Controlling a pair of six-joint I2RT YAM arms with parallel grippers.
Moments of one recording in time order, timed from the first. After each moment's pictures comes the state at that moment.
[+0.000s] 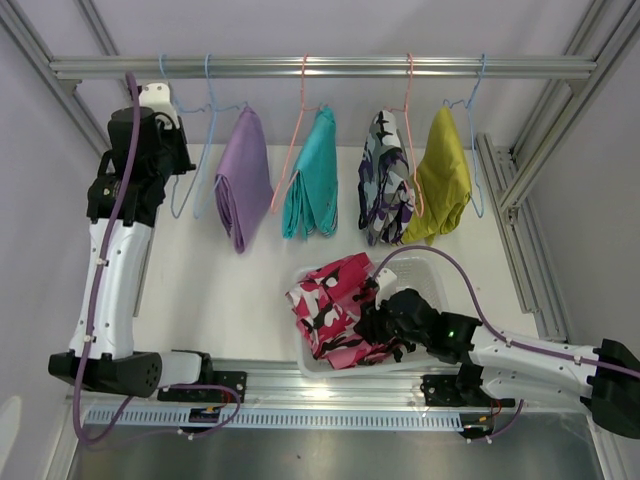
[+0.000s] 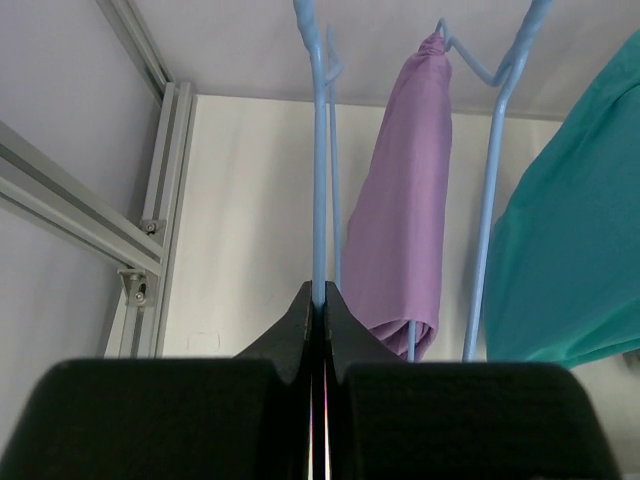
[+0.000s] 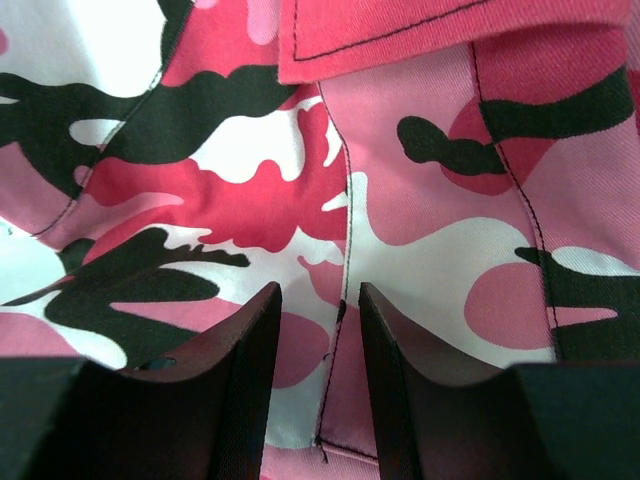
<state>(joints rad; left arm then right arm) -0.09 1.30 1.71 -0.77 -0.15 -0.05 1.09 0.91 0.41 -0.11 0.10 0.45</state>
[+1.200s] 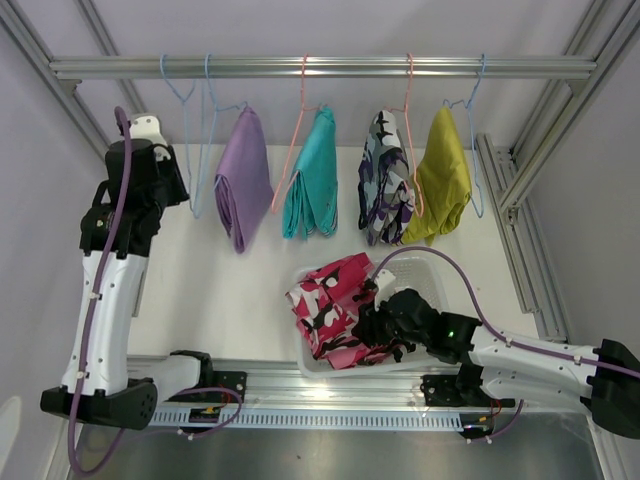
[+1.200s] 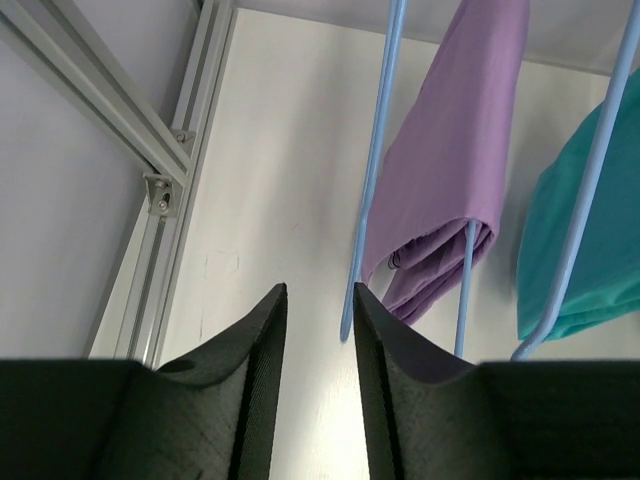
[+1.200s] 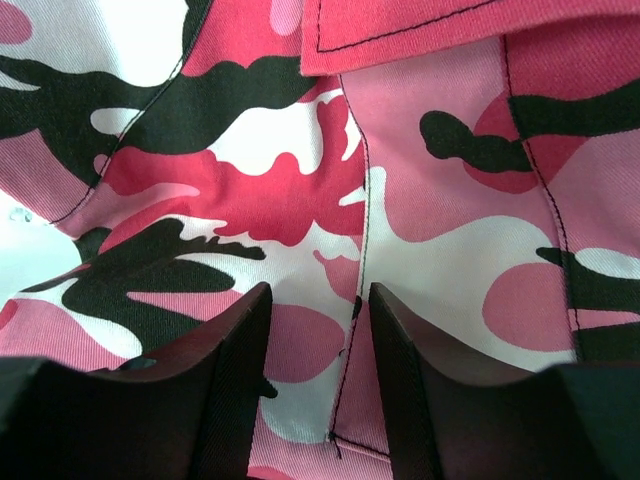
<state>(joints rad) -0.09 1.14 1.54 -0.85 -0.26 -0.13 1.09 0.90 0.41 -0.11 0.07 0.45</state>
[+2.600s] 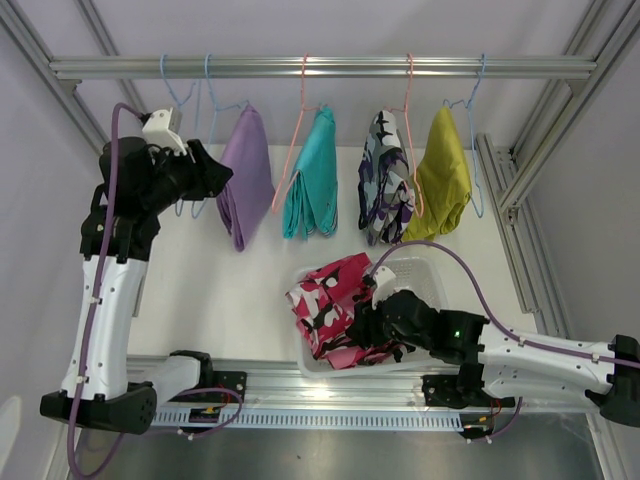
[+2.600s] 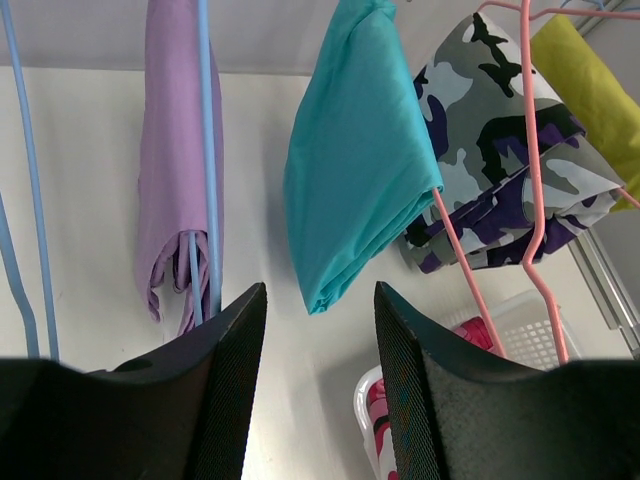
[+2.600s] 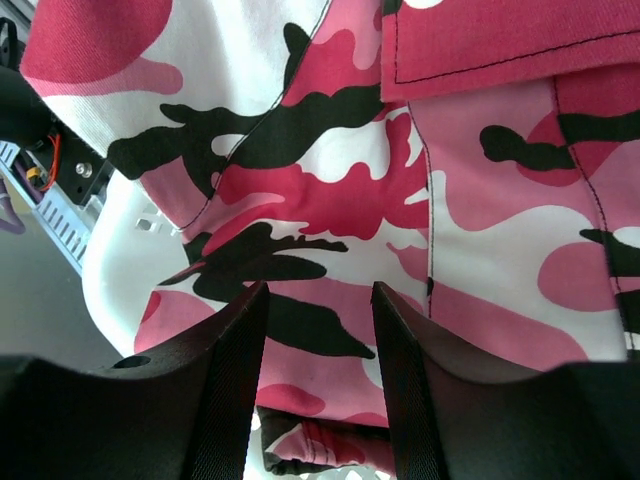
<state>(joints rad) -0.09 1.11 1.51 -0.71 0.30 -0.25 1.21 0.88 0.58 -0.30 0.18 0.59</state>
